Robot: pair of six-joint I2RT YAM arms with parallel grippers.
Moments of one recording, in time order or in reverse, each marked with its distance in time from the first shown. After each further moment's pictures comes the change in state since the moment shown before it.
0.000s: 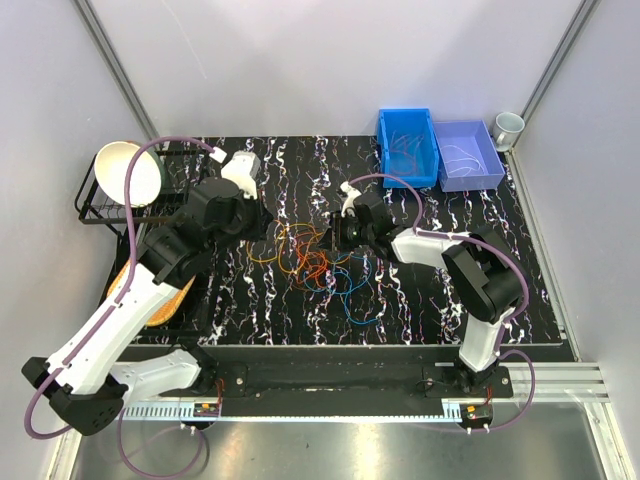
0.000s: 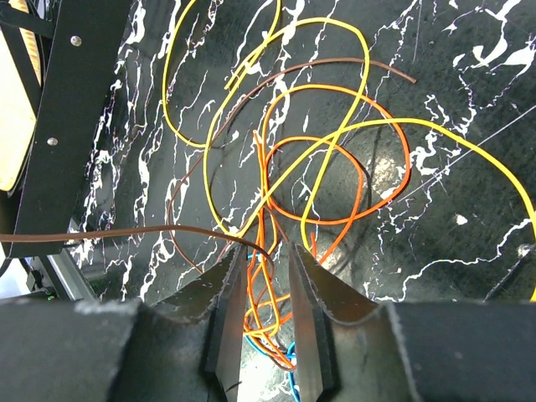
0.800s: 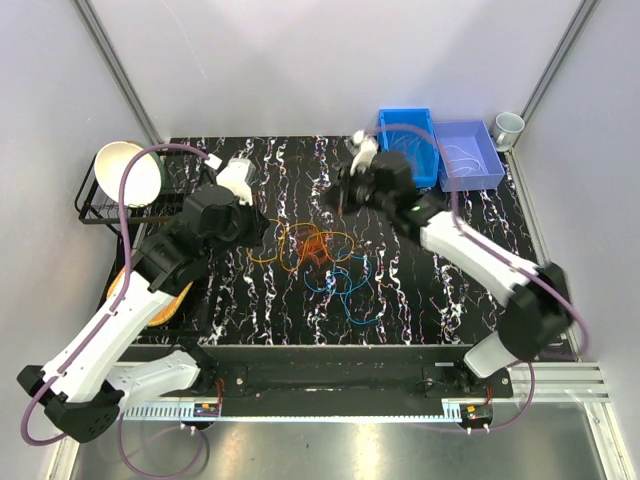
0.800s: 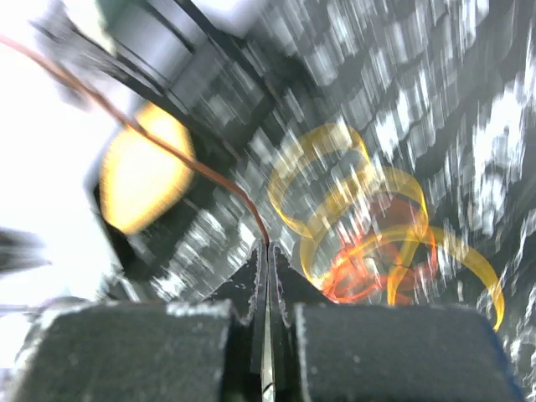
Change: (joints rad) left arm 0.000 -0.048 -0.040 -0.009 -0.005 -0.012; right arm 0.005 -0.262 0.212 -0.265 0.040 -0.064
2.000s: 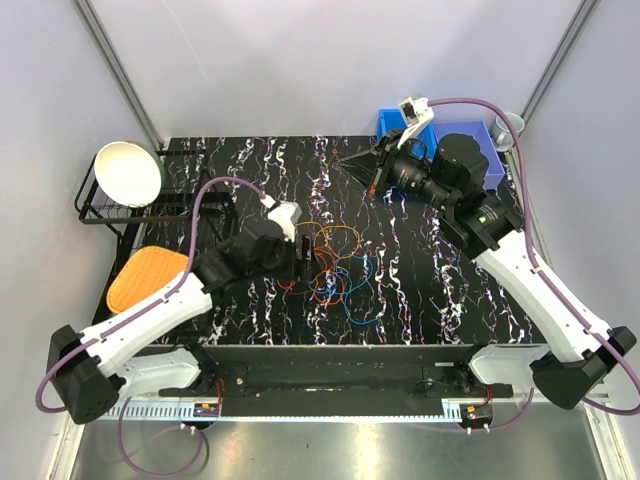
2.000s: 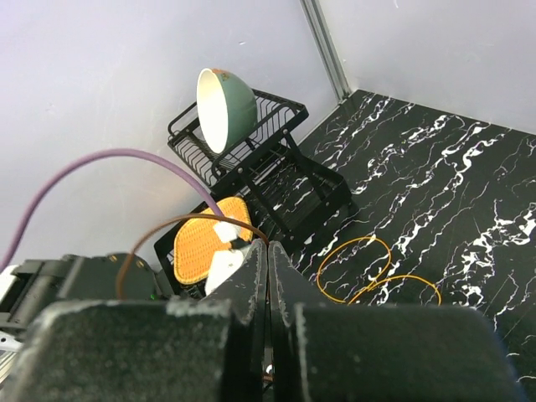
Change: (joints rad) left arm -0.136 0.077 -0.354 0.282 0.162 -0.150; right arm 0.002 -0.324 0.223 -0.147 0.040 -0.026
